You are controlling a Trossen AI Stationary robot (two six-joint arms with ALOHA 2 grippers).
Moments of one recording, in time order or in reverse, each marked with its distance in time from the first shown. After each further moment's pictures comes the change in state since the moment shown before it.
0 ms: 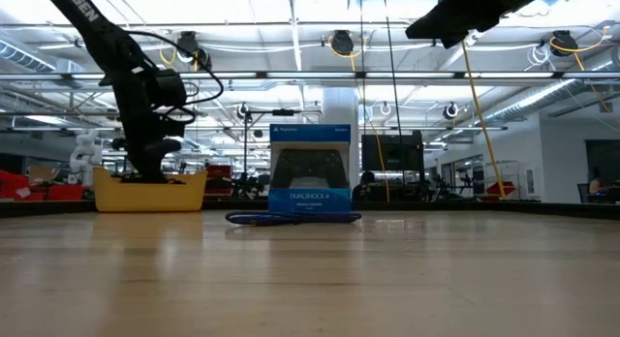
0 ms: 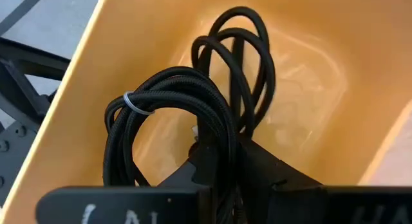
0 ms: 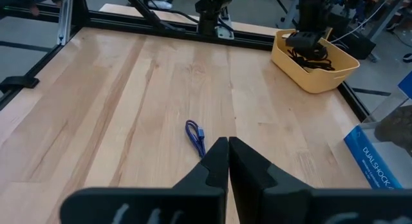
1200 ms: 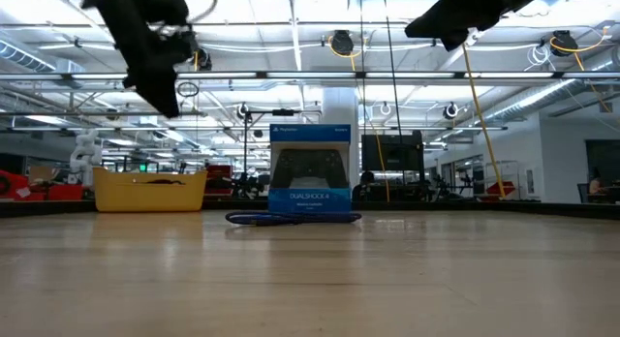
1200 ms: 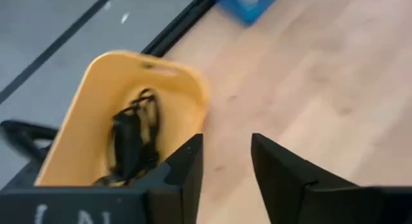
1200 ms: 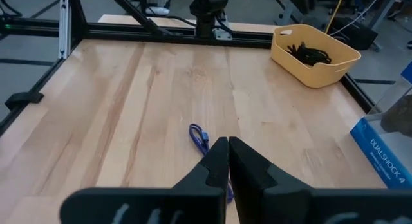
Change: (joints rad) left arm -0.385 -0.351 0.184 -0.346 -0.017 -0.186; right arm 0.000 0.000 0.000 0.008 0.003 0.073
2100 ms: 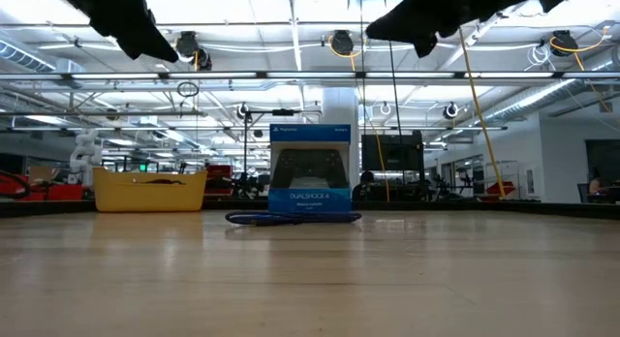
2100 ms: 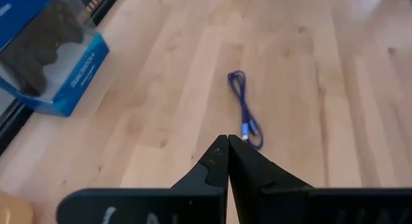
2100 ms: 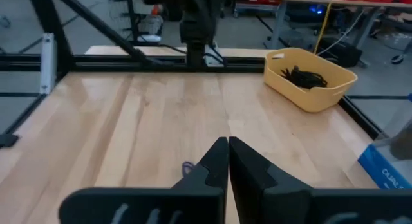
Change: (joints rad) left arm -0.798 -0.206 -0.191 0.272 -0.156 -0.173; right arm -0.047 0.189 0.002 0.298 -0.002 0.008
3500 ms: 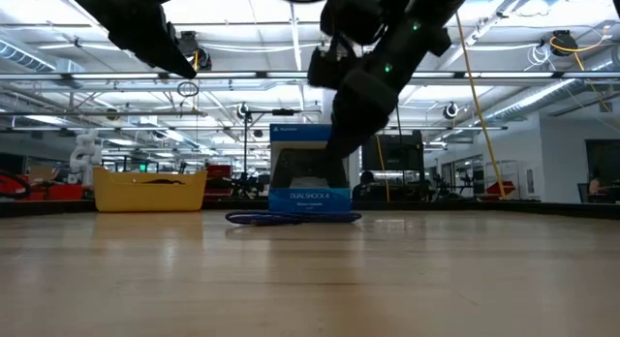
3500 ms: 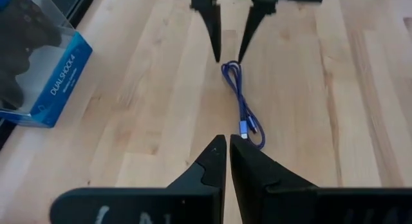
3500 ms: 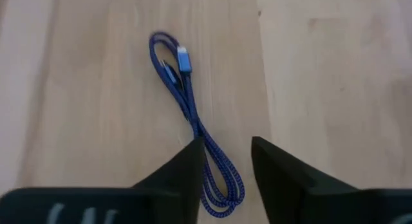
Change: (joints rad) left arm -0.015 0.160 0.000 0.101 -0.001 0.064; right arm -0.137 0.631 0.449 -0.469 -0.185 -0.025
